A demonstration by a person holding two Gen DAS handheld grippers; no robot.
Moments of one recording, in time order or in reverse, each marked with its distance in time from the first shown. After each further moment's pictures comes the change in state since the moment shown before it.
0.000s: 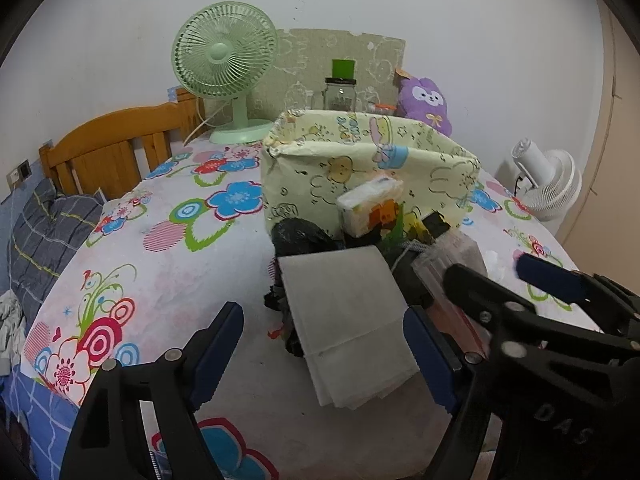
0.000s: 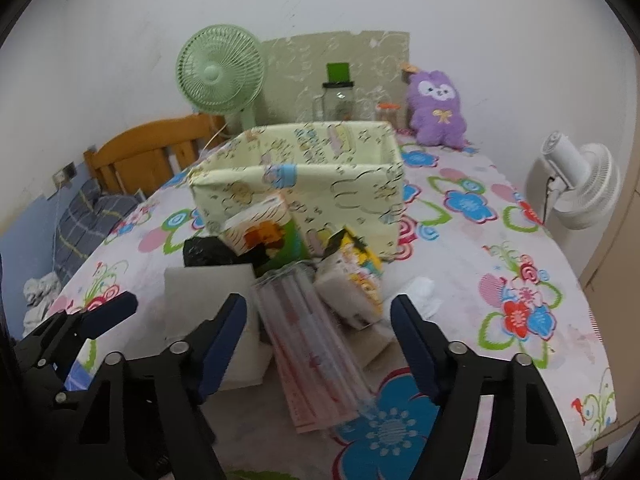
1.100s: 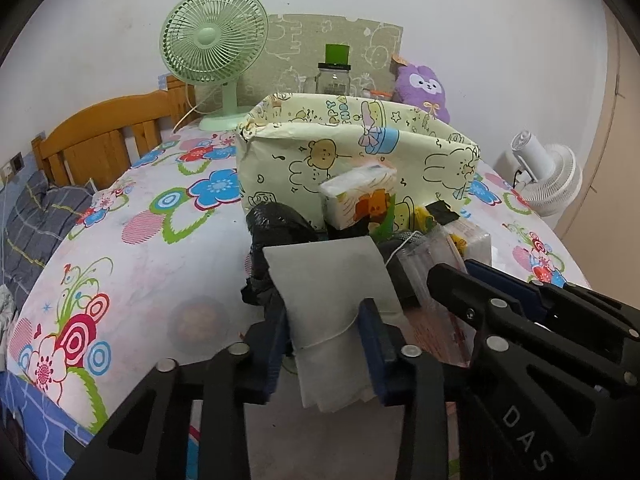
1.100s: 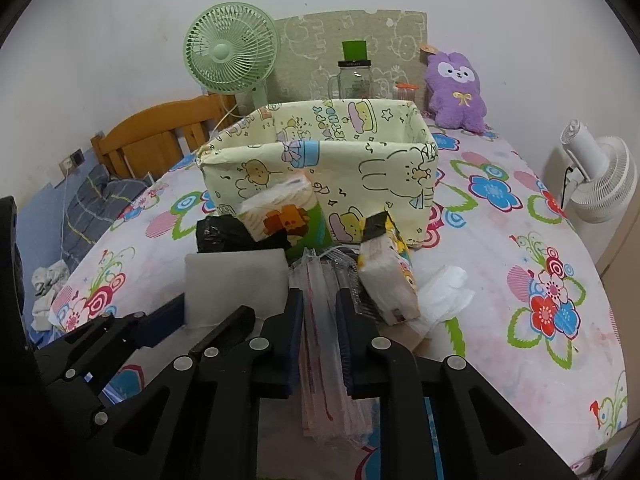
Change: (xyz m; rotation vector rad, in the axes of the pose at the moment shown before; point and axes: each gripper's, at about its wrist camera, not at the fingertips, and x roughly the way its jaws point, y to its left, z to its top) left arm 0.019 -0.009 0.005 -0.013 0.039 -0.014; right arm 0.016 0.009 0.001 -0.008 0.061 0.036
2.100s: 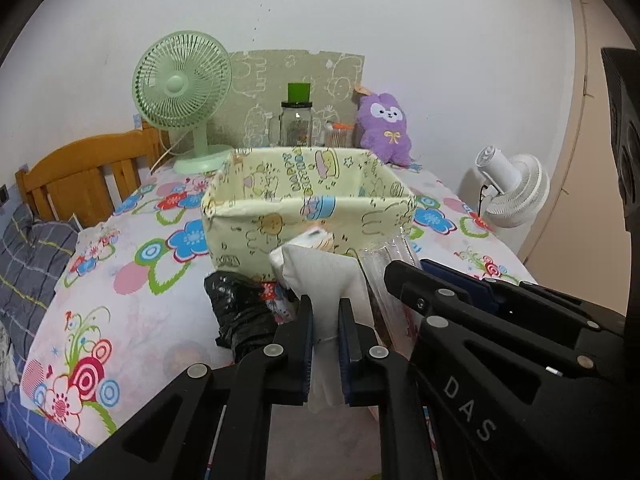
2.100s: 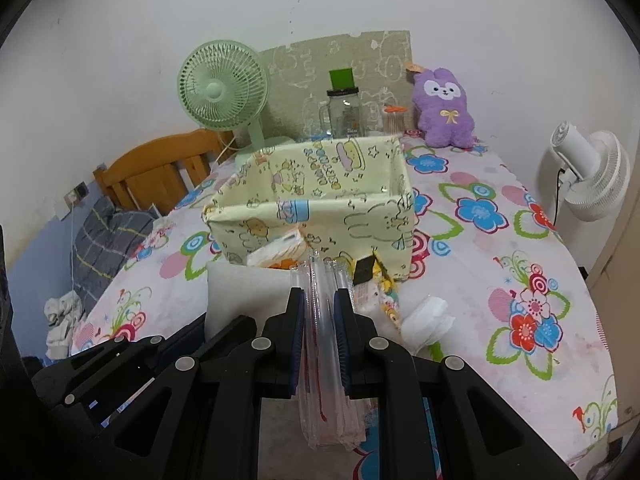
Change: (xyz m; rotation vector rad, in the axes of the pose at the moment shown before) left arm -0.040 -0.026 0.030 0.066 -0.075 -0.077; right arm -0.033 -0.012 0.027 0.073 -0.064 0.022
